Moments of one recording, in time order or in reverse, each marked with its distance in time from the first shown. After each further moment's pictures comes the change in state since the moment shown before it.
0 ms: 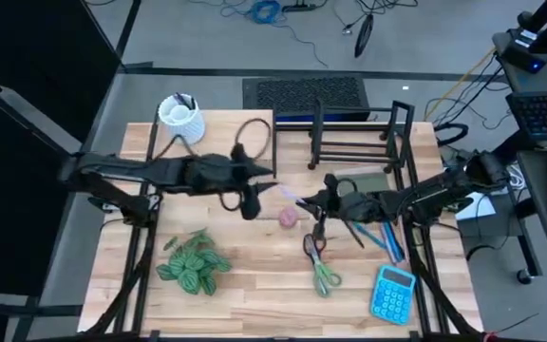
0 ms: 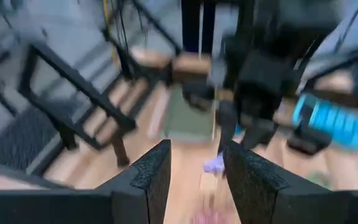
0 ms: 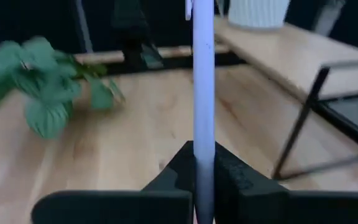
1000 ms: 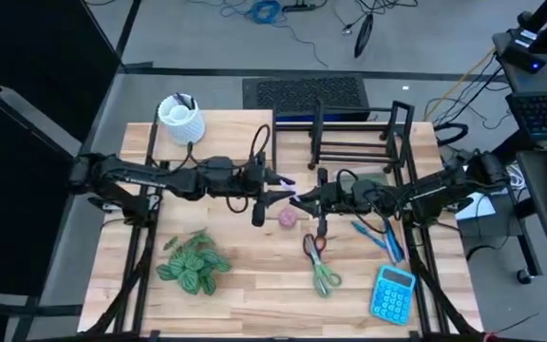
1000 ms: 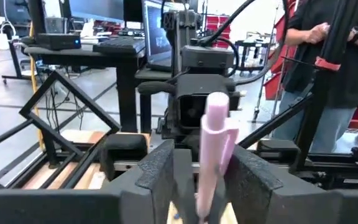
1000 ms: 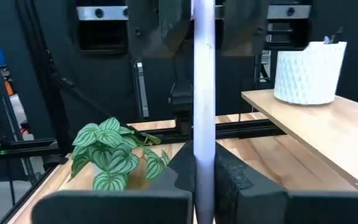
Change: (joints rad) left arm 0.062 0.138 -0.174 0.659 0.323 0.059; right arm -0.053 0.000 -0.001 0.265 -0.236 -0.024
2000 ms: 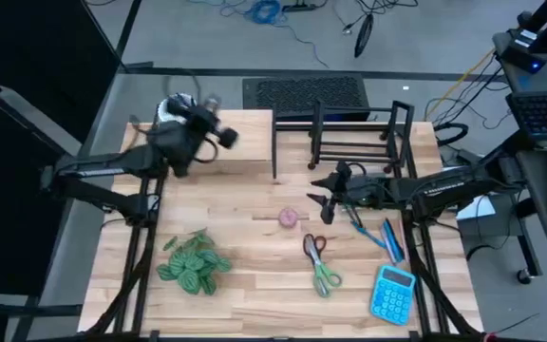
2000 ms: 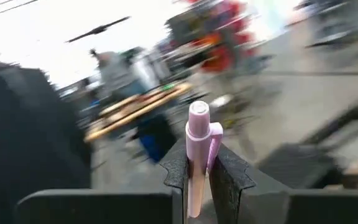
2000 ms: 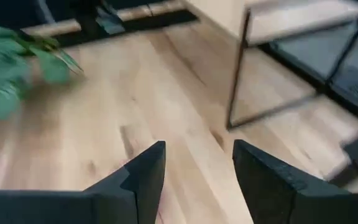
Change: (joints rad) left arm 0.185 -0.361 0.060 -0.347 -1.115 0.501; right arm -0.060 -0.165 0.000 -0.676 0.210 0.191
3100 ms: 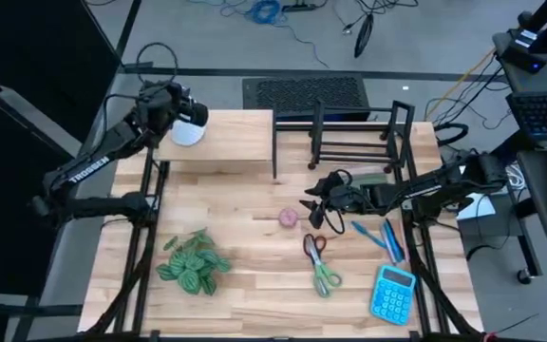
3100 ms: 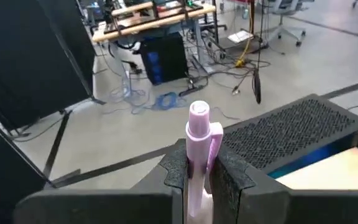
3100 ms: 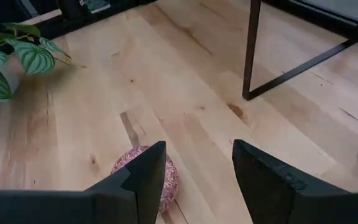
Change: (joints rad) left arm 0.542 -0.072 -0.041 -0.467 0.535 -0.470; right arm 0.002 0.200 0.000 0.138 -0.008 0.157
